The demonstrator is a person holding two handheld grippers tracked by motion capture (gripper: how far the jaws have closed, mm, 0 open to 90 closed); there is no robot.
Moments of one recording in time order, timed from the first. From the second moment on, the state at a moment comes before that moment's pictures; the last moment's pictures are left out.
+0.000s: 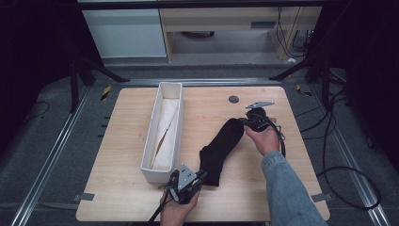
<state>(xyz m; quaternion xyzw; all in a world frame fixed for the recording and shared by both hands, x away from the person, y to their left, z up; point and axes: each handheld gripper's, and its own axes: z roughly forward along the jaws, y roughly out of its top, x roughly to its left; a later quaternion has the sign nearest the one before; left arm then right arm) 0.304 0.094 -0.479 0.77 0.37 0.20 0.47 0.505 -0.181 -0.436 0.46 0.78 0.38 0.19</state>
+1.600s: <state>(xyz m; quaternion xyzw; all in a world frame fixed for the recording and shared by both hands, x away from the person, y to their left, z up) 0.304 0.096 -0.500 0.79 0.38 0.16 0.45 0.522 -0.159 -0.475 0.47 0.81 0.29 0.19</state>
